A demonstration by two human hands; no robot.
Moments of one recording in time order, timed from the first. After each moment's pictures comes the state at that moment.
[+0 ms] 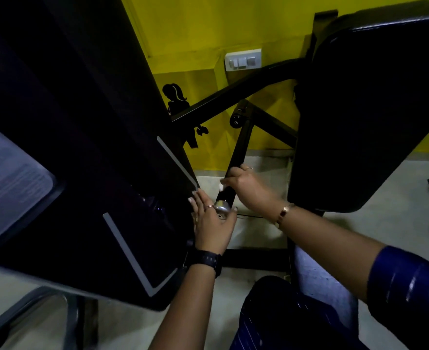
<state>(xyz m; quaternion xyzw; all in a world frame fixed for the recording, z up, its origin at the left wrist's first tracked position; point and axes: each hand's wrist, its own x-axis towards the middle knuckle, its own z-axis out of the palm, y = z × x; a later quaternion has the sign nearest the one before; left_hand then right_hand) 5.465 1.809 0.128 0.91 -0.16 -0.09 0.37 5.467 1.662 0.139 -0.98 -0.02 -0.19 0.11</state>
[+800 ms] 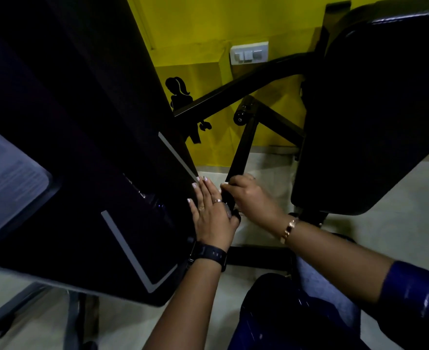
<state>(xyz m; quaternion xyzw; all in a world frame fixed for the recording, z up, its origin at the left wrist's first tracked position) 5.472 1.791 0.139 0.96 -0.21 -0.01 0.17 5.459 1.667 0.119 -0.94 -0.06 -0.28 0.20</state>
